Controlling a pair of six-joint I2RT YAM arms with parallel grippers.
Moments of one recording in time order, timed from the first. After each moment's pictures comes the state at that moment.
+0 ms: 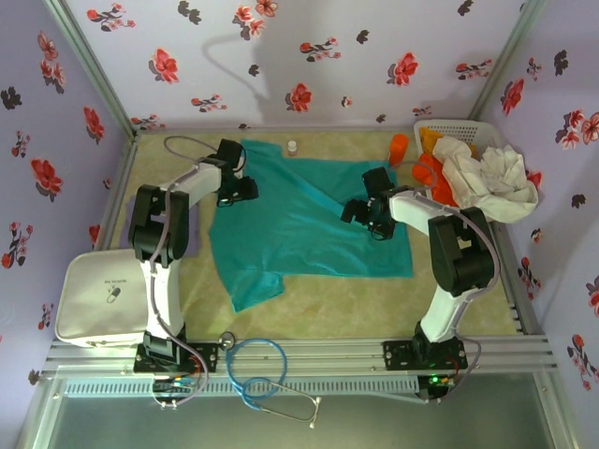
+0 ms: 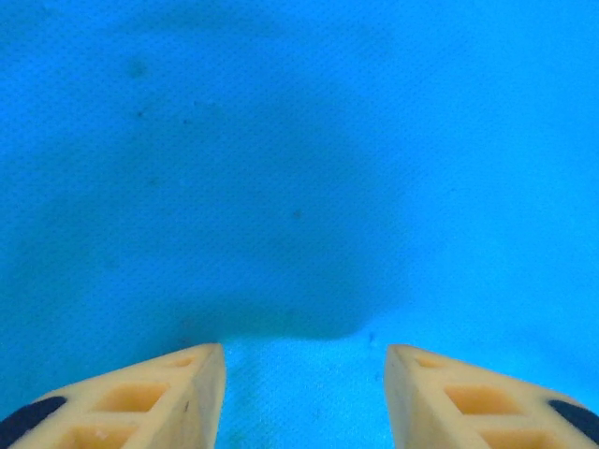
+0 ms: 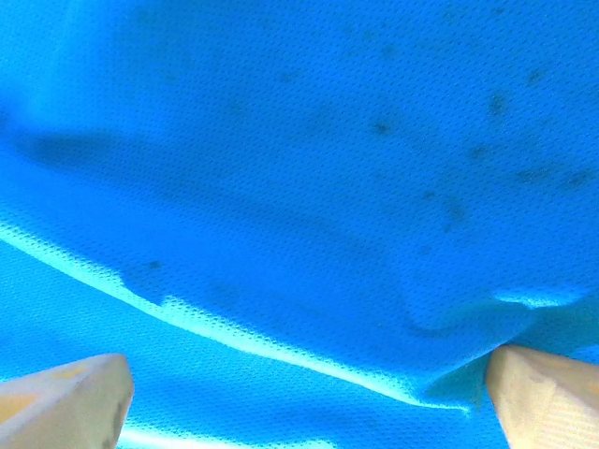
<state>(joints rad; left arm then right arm) -0.30 2.11 1.55 -0.60 0.09 -0.37 0.32 1.78 1.09 -0.52 -0.08 0.64</state>
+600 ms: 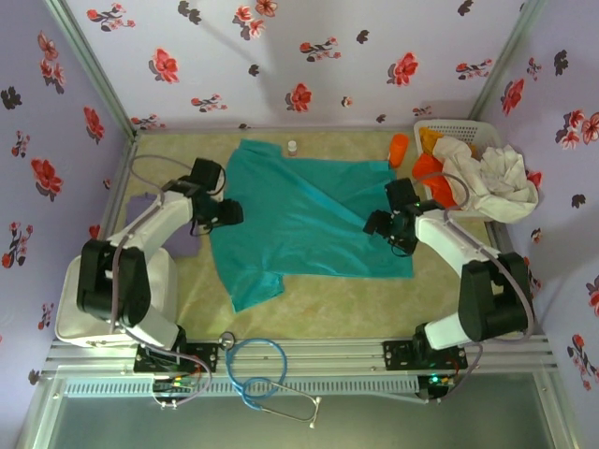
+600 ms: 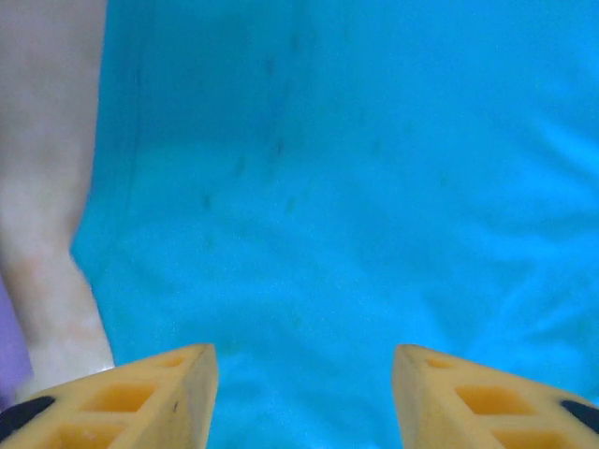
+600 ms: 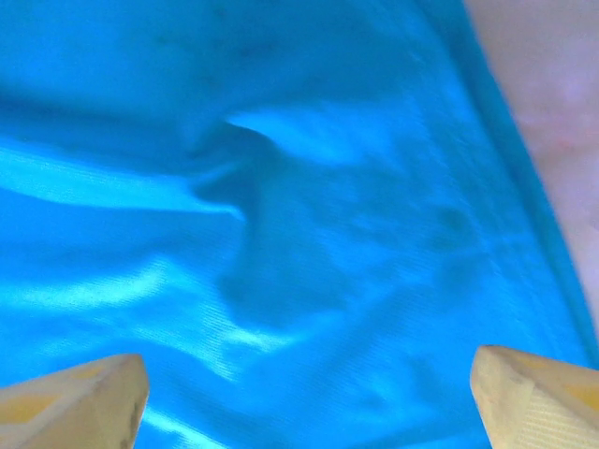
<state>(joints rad) -0.32 1.54 1.10 -0.75 0.13 -0.41 0.25 1.42 0.89 -0.71 -0.02 0.71</state>
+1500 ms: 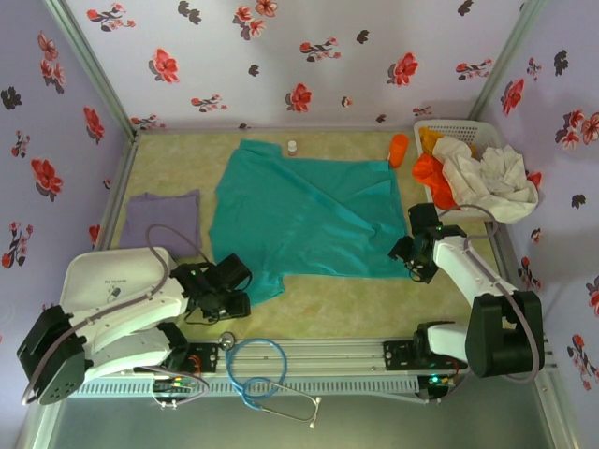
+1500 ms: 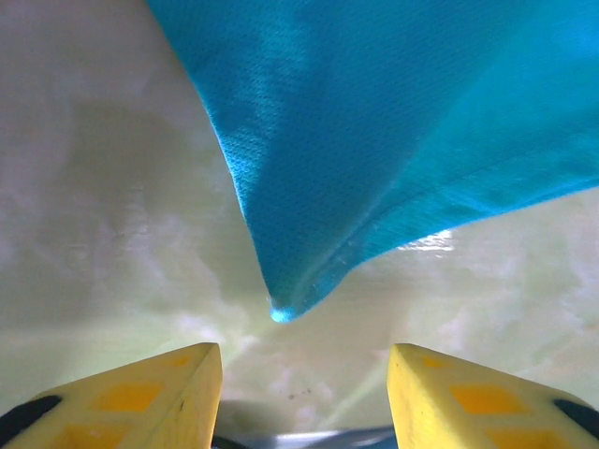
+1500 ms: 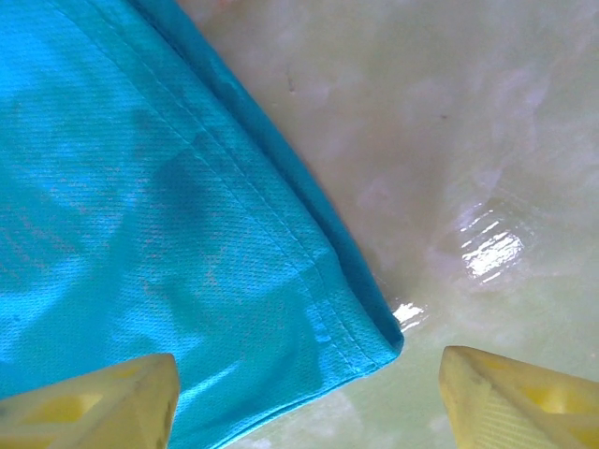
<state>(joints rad) -0.93 1.05 0.54 -0.86 0.02 -1.01 0.11 1.24 0.68 -0.79 0.01 0.77</state>
